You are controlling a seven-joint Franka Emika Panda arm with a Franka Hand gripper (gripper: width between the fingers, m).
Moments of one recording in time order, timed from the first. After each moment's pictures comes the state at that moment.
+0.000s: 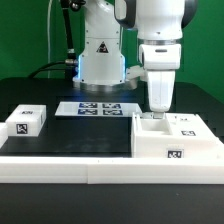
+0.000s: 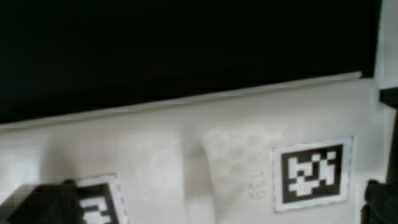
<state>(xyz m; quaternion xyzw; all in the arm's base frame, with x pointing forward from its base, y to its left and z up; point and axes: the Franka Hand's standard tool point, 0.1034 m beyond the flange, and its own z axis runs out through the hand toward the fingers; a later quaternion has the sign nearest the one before) 0.405 0.097 0.013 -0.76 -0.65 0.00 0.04</state>
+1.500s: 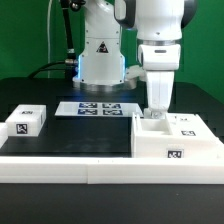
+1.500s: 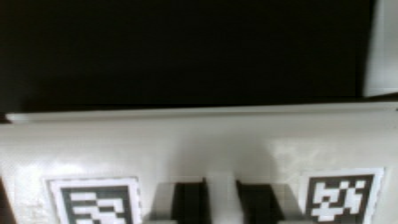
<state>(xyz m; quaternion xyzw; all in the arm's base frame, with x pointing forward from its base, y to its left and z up) 0.406 0.090 0.028 -0.76 -0.65 0.02 0.04</state>
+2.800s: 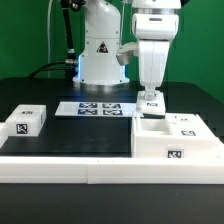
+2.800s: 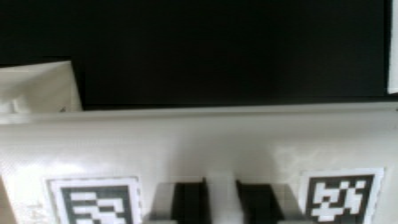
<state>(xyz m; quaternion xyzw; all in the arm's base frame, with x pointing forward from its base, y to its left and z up) 0.446 0.071 0.068 -0.77 -0.64 0.01 0.02</state>
